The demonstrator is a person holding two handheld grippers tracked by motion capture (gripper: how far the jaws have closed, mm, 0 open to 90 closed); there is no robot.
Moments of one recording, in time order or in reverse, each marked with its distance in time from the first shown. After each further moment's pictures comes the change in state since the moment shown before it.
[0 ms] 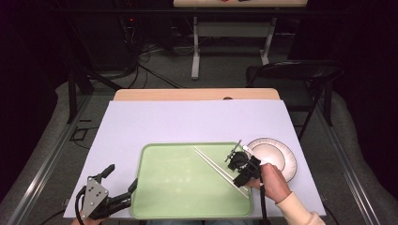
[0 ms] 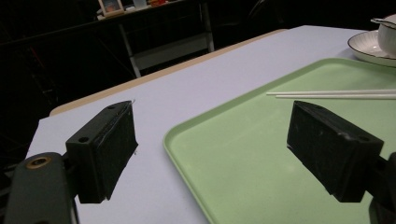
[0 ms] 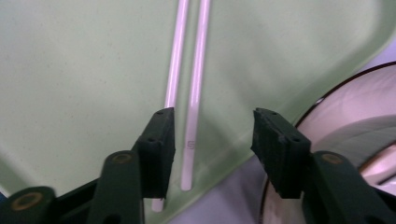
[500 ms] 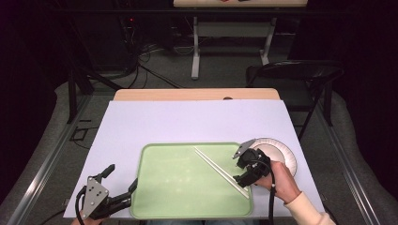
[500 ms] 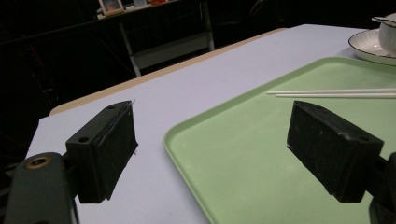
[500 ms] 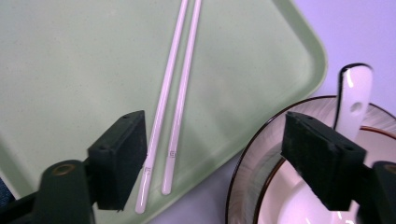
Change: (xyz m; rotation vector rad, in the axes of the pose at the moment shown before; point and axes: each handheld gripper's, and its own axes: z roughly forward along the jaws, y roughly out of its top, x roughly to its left) left arm 0.000 0.000 0.001 0.002 0.000 0.000; right arm -0.007 -0.016 -0.030 -0.216 -0.033 -0.064
